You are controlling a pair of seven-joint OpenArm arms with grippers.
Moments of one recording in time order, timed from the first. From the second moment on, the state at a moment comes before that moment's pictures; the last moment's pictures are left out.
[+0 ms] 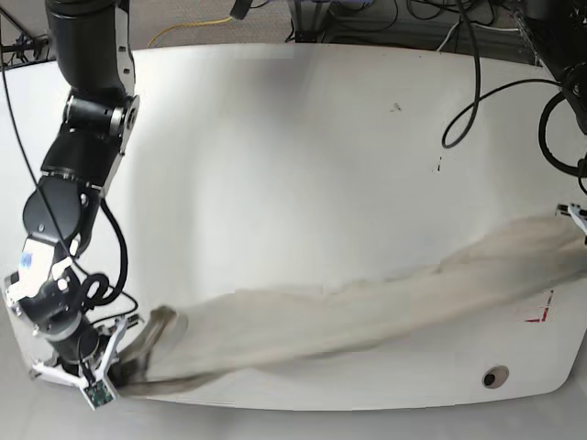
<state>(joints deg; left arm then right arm) -6.0 -29.8 -32.6 113.7 -10.0 -37.1 64.6 36.4 17.8 11.4 94.9 2.8 42.2 -57.4</state>
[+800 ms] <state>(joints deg) 30.3 -21.7 -37.0 112.9 -8.4 -43.3 49.4 -8.2 5.7 30.7 106.7 1.9 41.3 -57.2</state>
